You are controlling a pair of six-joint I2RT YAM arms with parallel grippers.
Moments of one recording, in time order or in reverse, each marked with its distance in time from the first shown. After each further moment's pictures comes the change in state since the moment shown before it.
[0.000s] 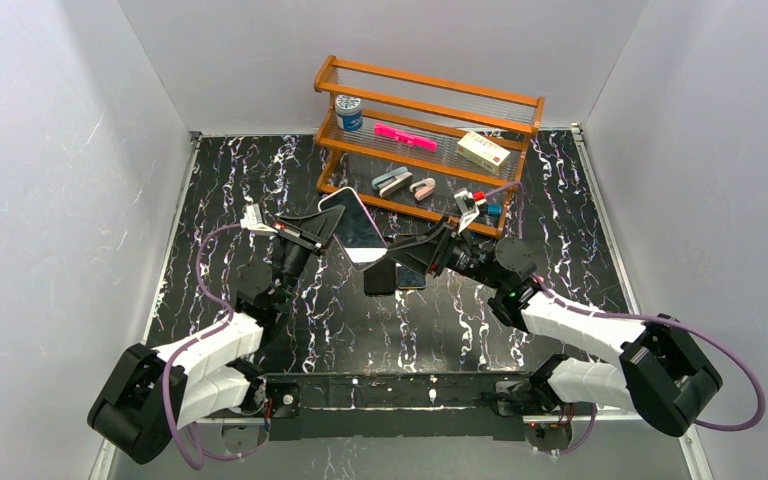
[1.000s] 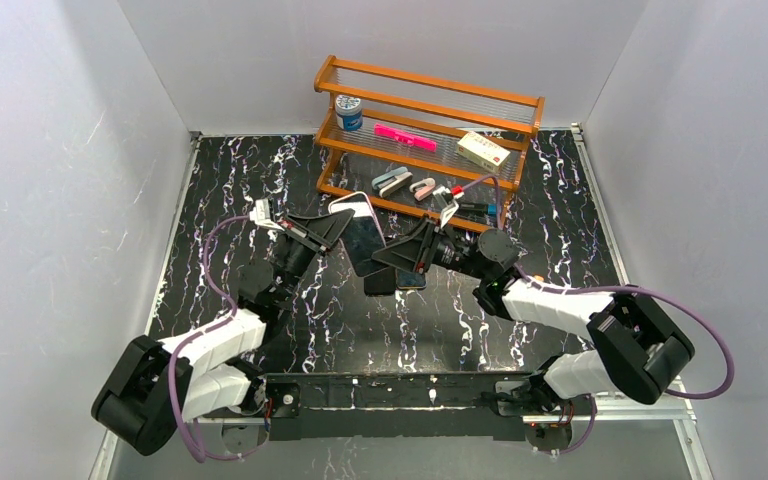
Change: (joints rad) left arm 0.001 0.039 0.016 0.044 0.124 -0.004; right arm 0.002 0.189 0.058 0.129 -0.101 0.079
